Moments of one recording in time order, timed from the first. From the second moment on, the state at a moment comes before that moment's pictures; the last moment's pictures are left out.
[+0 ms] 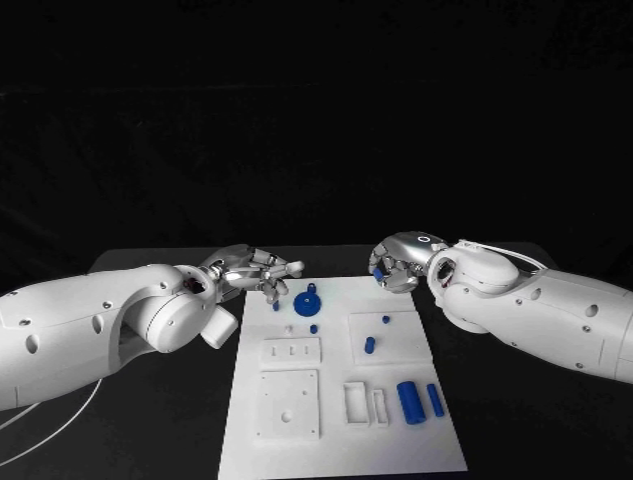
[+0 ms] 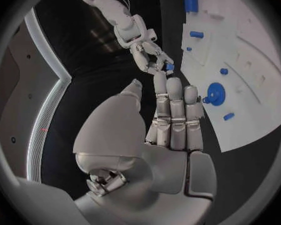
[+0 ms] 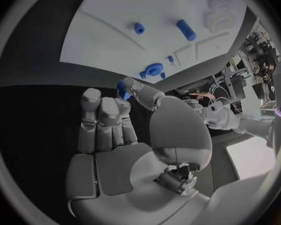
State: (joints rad) left arm 1.42 -0.81 -0.19 1.49 -0.25 -0.18 0.04; left_hand 1.29 -0.13 0.11 0.29 0.05 0.89 0.12 0.33 0.44 1.45 0.00 0.34 0.36 1.24 -0.08 0.75 0.85 0.08 0.91 -0.13 0.84 1.21; right arm 1.32 -0.66 -0.07 1.26 -1.62 -0.24 -0.16; right_hand 1.08 -0.11 0.81 -0.22 0.05 0.94 0.05 0.35 0.45 1.08 -0.02 1.20 1.02 1.31 -0.12 1.20 1.06 0.23 1.20 -0.05 0.99 1.31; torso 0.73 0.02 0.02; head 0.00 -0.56
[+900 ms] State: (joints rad) left arm 1.42 -0.76 -0.19 1.51 -0.26 -0.24 -0.13; left_hand 1.24 -0.15 0.15 0.29 0.05 0.89 0.11 0.31 0.44 1.41 -0.01 0.51 0.51 1.24 -0.11 0.86 0.89 0.09 0.93 -0.13 0.90 1.24; right arm 1.32 -0.59 -0.07 1.45 -1.68 -0.19 -0.26; right_hand 1.08 -0.13 0.83 -0.21 0.05 0.95 0.04 0.36 0.45 1.09 -0.02 1.20 1.02 1.31 -0.12 1.20 1.05 0.24 1.20 -0.04 0.99 1.31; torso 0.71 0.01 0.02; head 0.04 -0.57
